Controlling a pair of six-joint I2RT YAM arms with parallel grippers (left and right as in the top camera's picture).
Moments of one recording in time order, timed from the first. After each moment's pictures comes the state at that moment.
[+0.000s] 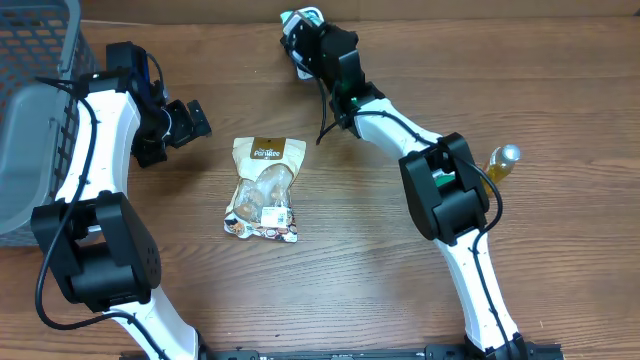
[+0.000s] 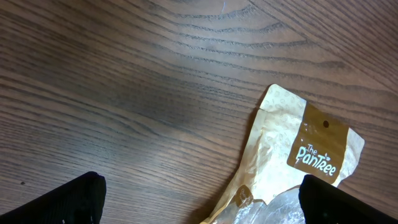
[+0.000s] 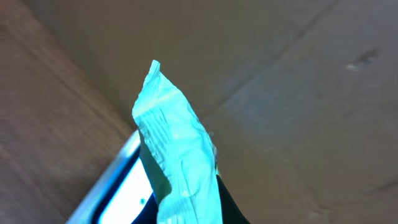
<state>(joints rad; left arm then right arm) 0.16 1.97 1.65 -1.09 0.17 -0.32 0.47 2.53 1.93 0.38 0.09 -0.67</state>
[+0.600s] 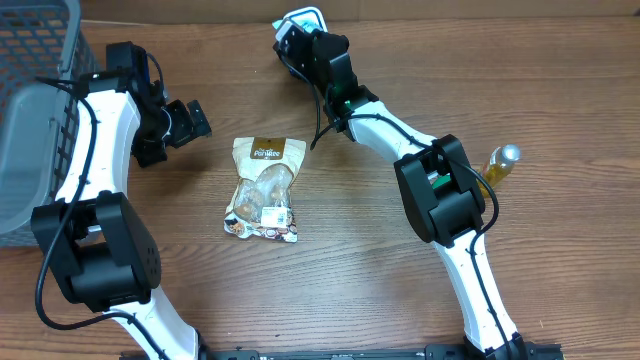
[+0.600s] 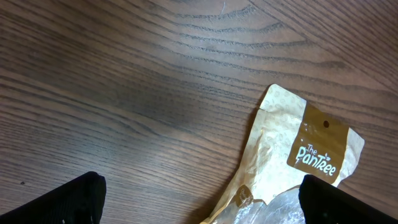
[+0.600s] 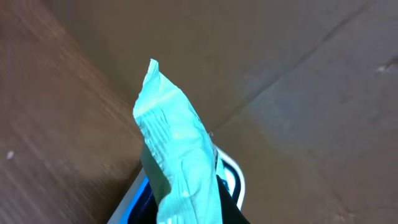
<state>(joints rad) 0.16 1.97 1.65 -1.09 0.17 -0.32 0.49 2.53 1.93 0.38 0.10 -0.62</state>
